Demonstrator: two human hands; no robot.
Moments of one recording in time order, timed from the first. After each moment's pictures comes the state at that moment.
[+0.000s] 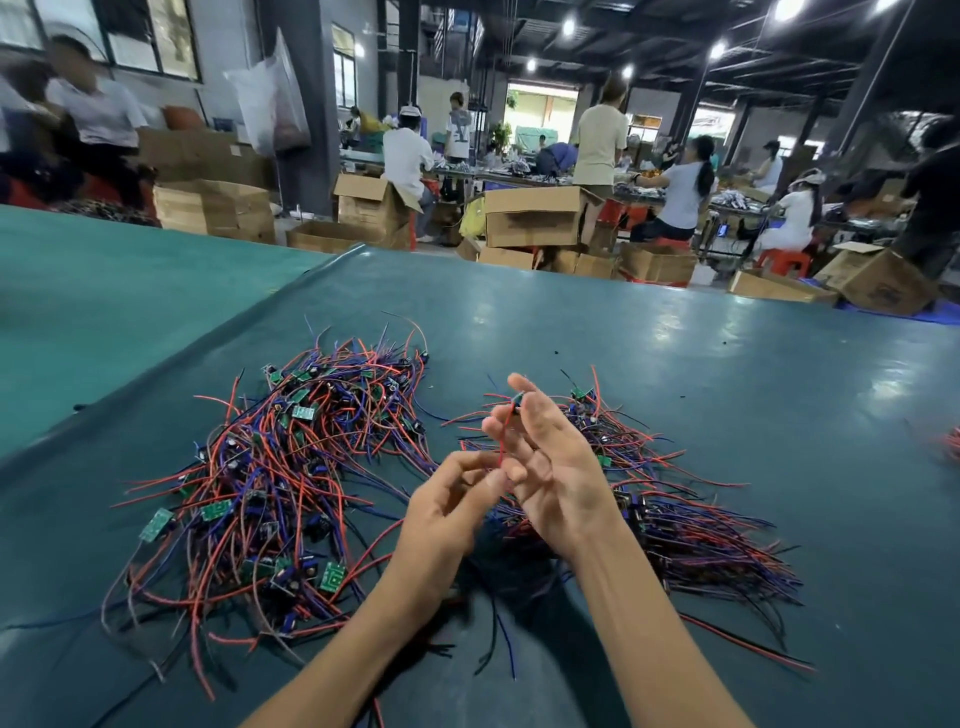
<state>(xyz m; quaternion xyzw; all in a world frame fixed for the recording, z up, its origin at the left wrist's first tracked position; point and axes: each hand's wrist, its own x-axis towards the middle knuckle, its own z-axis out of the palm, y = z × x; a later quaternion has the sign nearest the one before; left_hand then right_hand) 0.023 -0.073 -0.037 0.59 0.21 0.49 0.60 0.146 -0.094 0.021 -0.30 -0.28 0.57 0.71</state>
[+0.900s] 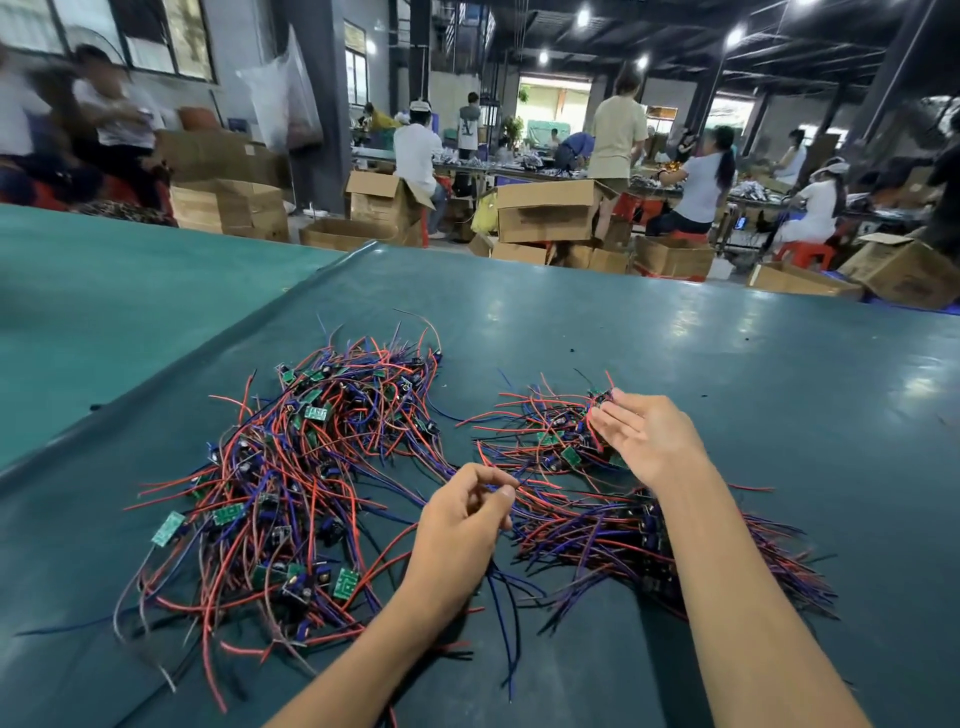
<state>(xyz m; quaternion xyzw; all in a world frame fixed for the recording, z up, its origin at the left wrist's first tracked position) 0.029 -0.058 -0.055 0.61 0.35 0.44 0.55 0.263 -0.043 0.014 -0.50 -0.11 0.43 0.74</state>
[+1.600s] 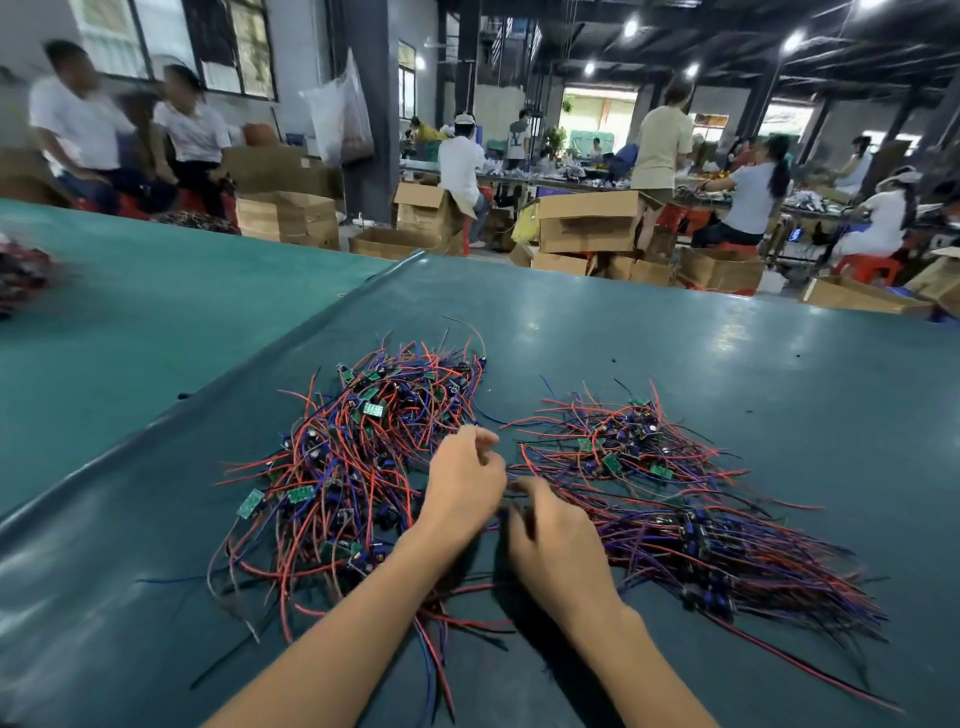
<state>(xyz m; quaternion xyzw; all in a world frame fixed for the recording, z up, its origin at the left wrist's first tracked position) 0.007 -0.011 -0.027 0.69 0.52 0.39 0.33 0.105 -0.102 -0.047 -0.69 -0.63 0.02 0.36</state>
